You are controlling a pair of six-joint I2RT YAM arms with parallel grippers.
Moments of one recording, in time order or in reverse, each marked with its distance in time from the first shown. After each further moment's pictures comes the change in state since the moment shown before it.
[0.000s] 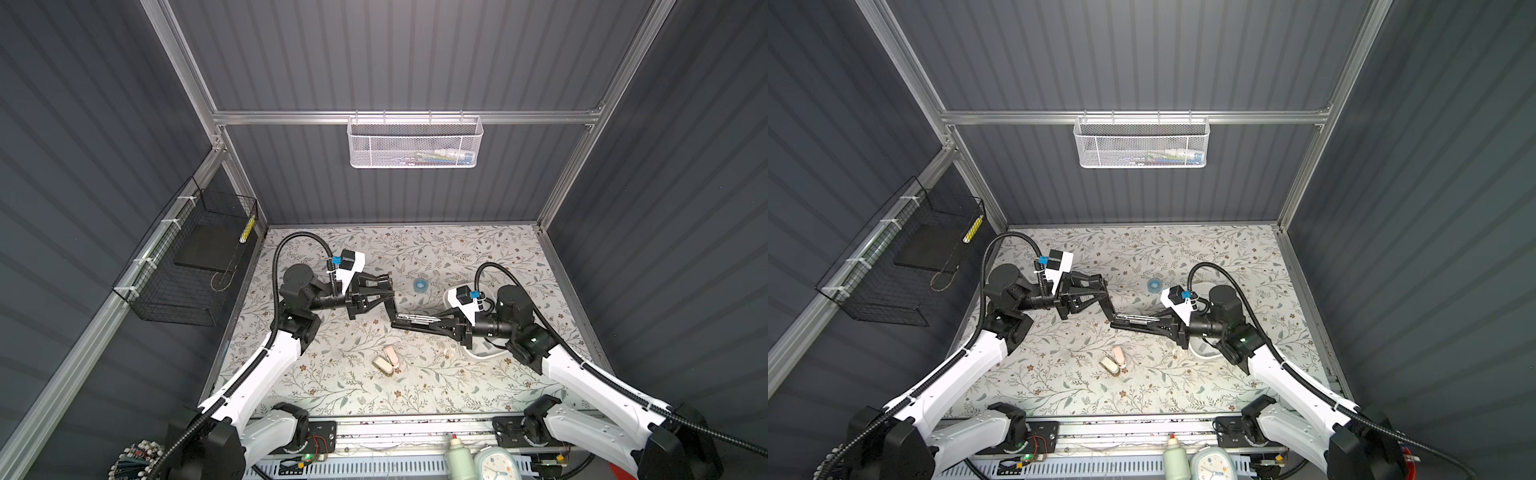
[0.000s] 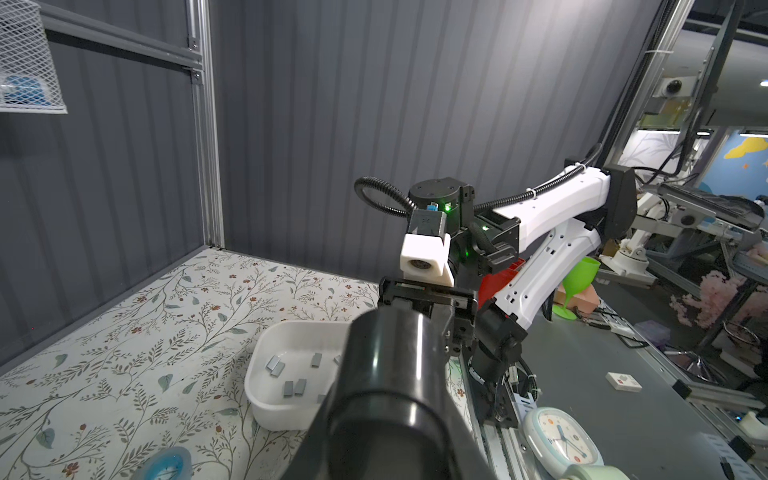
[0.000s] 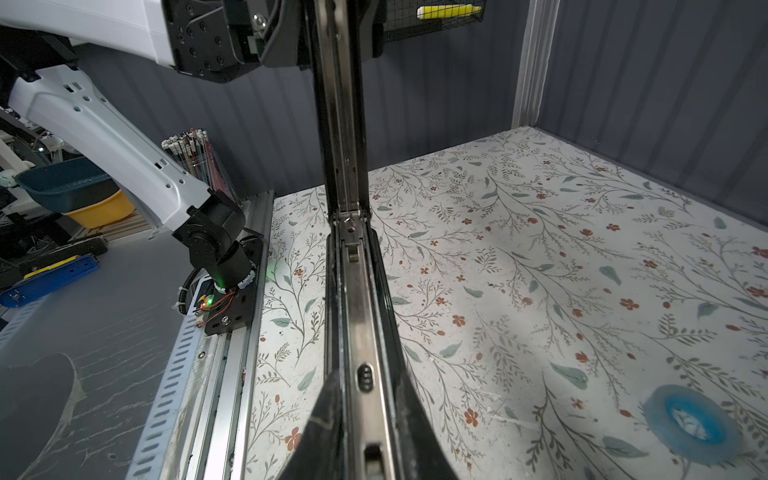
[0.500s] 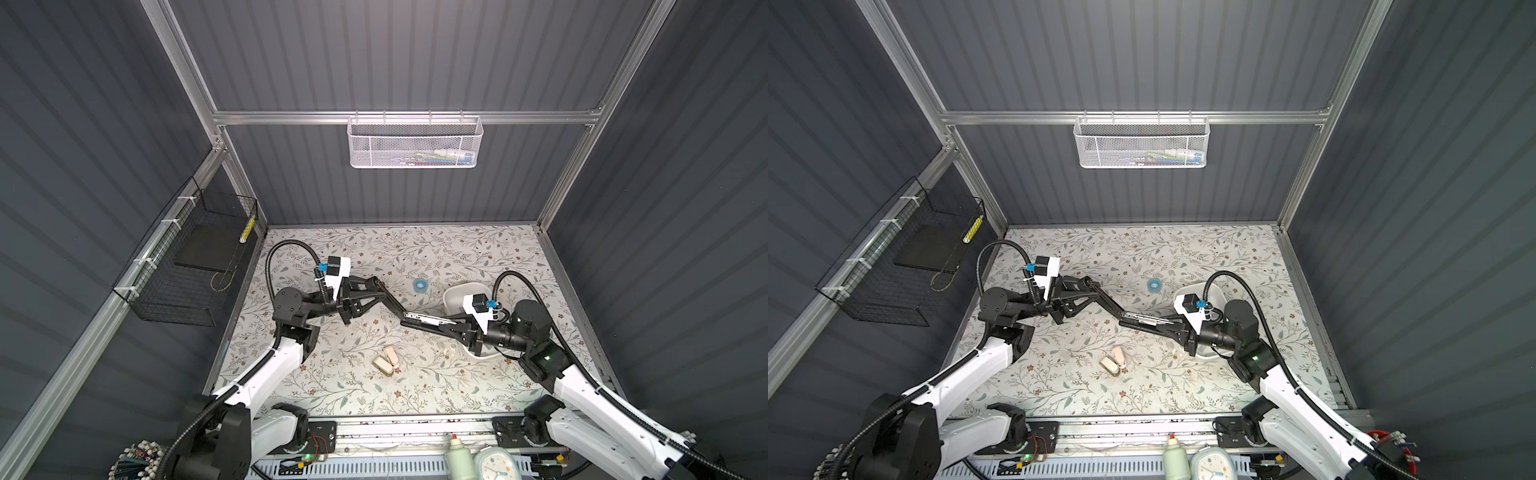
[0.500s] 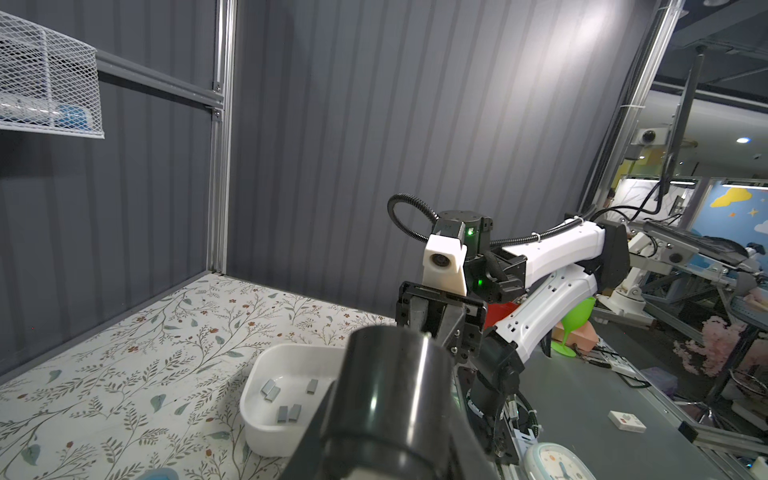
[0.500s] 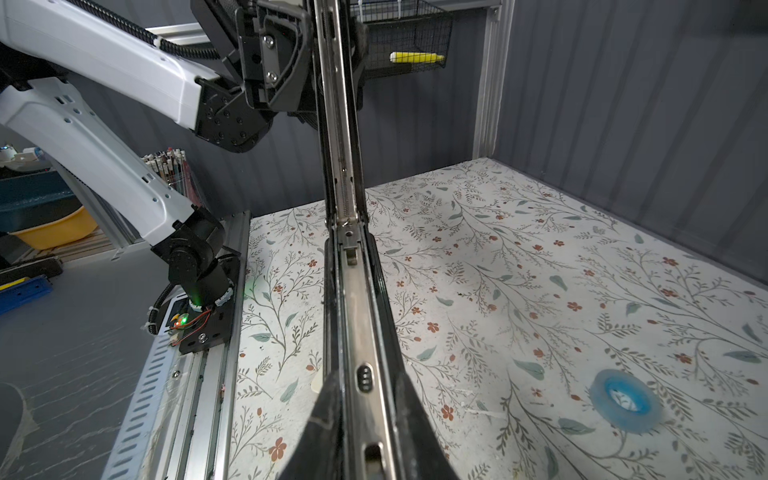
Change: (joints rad) left arm 0.047 0.090 -0.143 0.562 -0.005 -0.336; right arm -0.029 -0.206 -0.125 0.073 0.078 0.055
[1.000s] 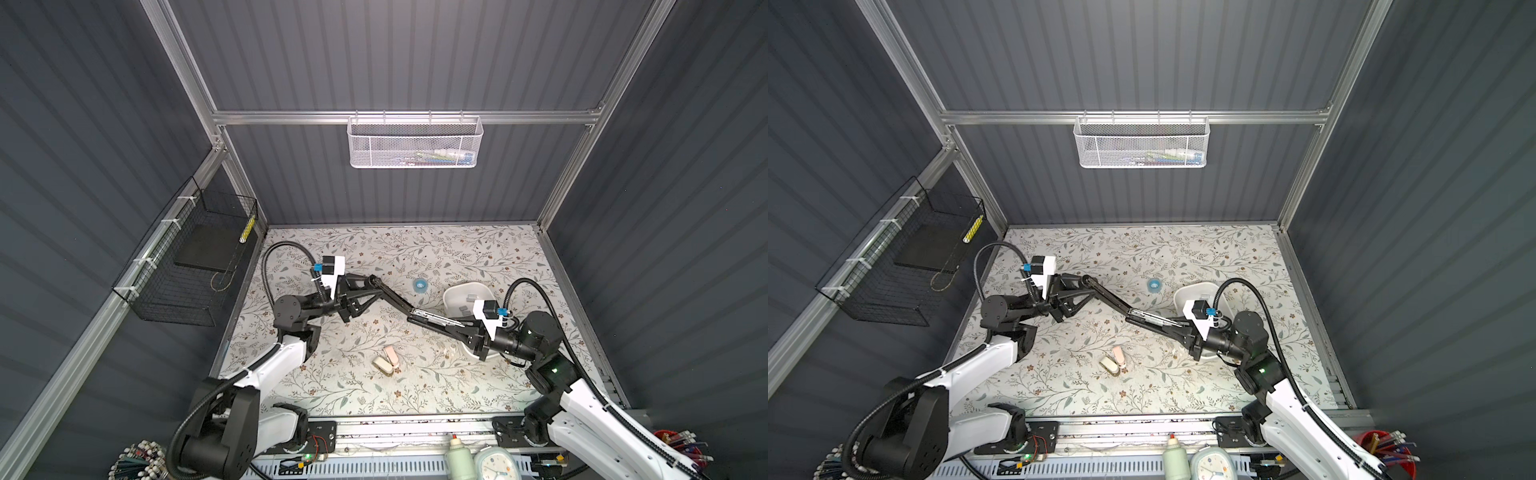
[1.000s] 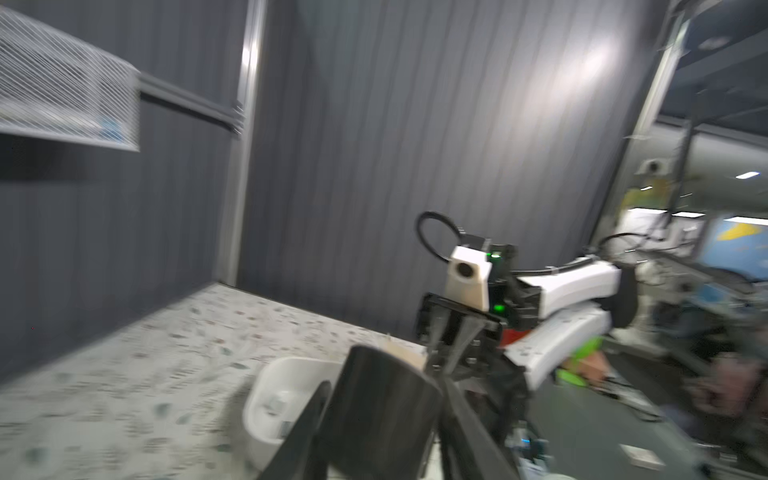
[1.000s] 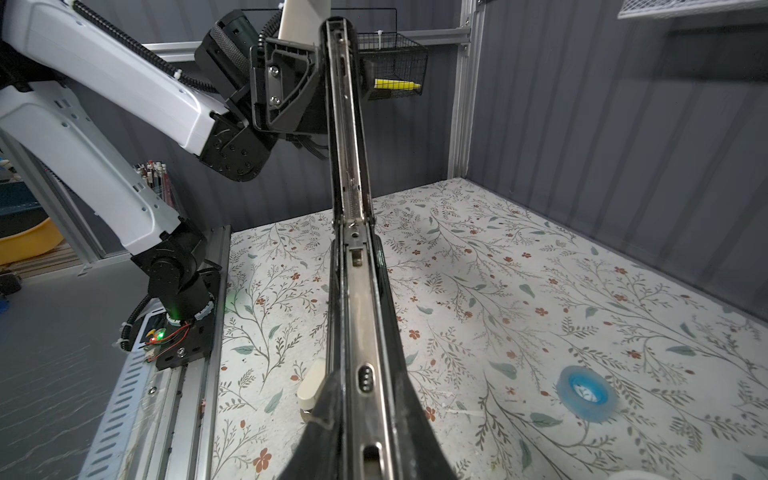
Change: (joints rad) left arm 0.057 -0.032 -0.058 0.062 -0.132 -0.010; right arm -0.012 -0.129 -0.069 0.027 0.072 0.017
